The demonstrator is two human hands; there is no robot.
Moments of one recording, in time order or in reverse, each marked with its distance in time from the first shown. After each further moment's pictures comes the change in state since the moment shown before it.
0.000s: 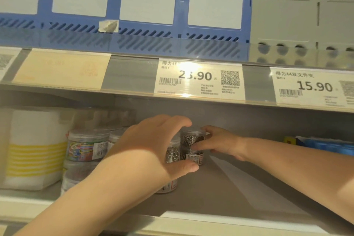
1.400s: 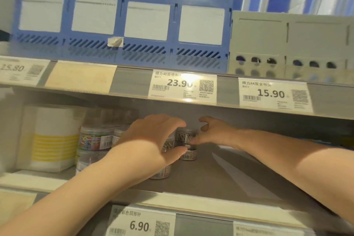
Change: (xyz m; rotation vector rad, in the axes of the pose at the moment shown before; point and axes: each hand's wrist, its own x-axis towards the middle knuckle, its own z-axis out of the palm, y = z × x) left_hand -0.005 0.011 -0.003 0.058 0.015 0.002; right_hand -0.016 -0.018 -0.018 -0.319 0.063 0.017
